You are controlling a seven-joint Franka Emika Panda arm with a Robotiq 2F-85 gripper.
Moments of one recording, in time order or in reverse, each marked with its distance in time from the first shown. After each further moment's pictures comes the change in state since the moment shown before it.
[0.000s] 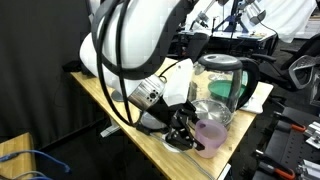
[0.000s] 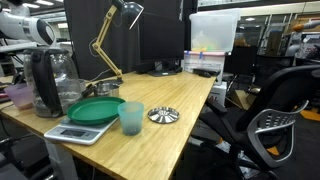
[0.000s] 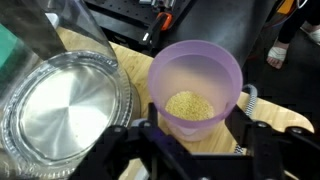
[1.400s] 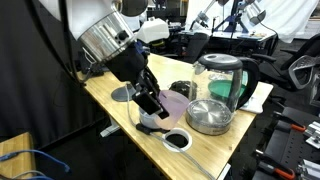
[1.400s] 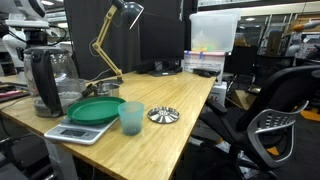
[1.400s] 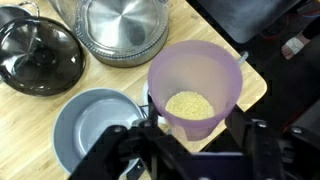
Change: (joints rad) arm 0.024 -0.092 0.034 0.168 -0.121 0.016 -0.362
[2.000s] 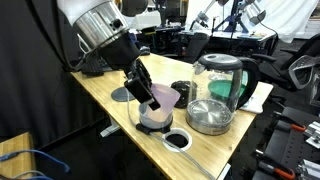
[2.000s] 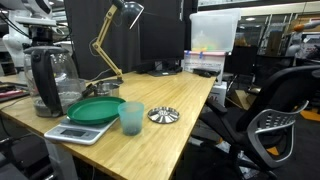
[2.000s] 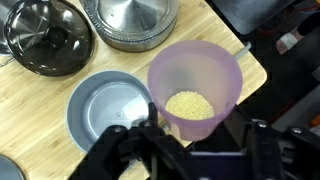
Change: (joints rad) arm -0.026 0.014 0.000 0.062 0.013 0.000 -0.076
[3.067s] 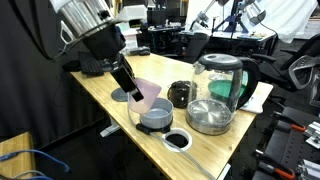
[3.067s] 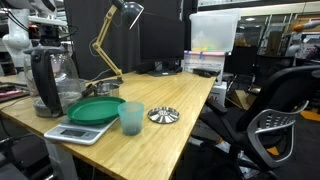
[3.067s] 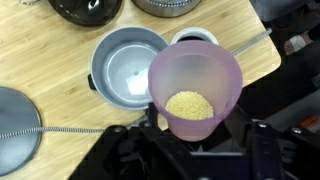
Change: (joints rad) arm -0.003 0.072 0.002 0.153 -0.036 0.011 -0.191
